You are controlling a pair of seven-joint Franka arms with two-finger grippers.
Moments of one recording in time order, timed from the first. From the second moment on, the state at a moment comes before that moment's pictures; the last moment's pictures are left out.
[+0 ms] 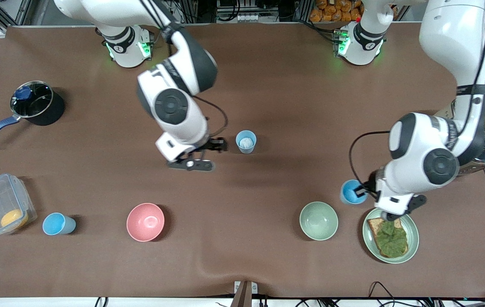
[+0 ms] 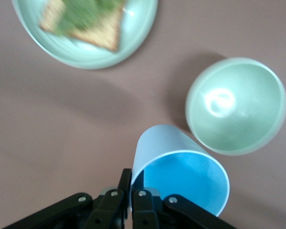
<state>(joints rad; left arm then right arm) -0.13 0.57 -0.16 -1.45 0.01 1.95 -0.75 0.62 0.51 -0.11 -1.36 0.09 1.75 0.54</state>
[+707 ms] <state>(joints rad) -0.25 0.57 -0.36 -1.46 0.01 1.95 -1.13 0.17 0.27 -0.12 -1.36 0.07 1.34 -0.16</state>
